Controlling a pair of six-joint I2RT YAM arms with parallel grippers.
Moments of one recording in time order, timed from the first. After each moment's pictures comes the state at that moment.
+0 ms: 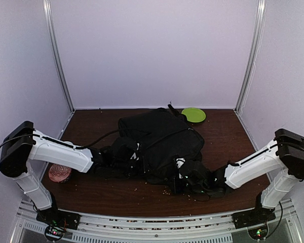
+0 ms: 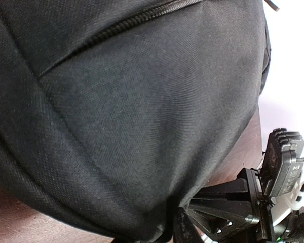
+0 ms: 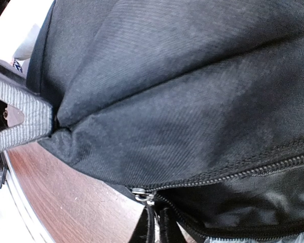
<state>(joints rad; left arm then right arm) -1.05 1.65 0.85 0.13 0.08 -1.03 1.17 1.61 0.61 0.29 0.19 0.82</state>
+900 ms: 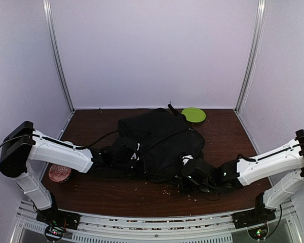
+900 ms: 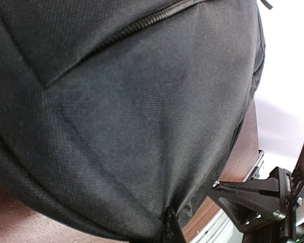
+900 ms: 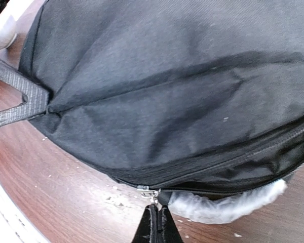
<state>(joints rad) -1.05 1.65 0.85 0.14 0.08 -1.04 1.22 1.43 0.68 -0.13 0.36 0.78</state>
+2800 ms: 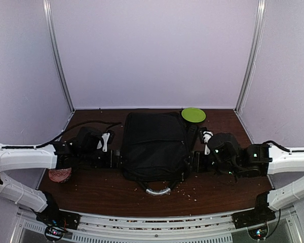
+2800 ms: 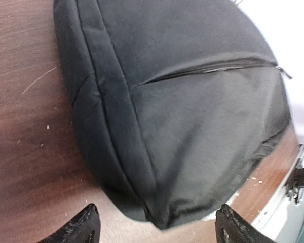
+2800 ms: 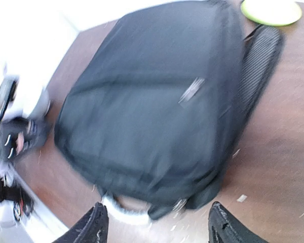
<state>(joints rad) -0.81 1.25 0.67 -0.14 0.06 -0.63 1.12 1.12 0.76 -0.31 0.35 0.81</state>
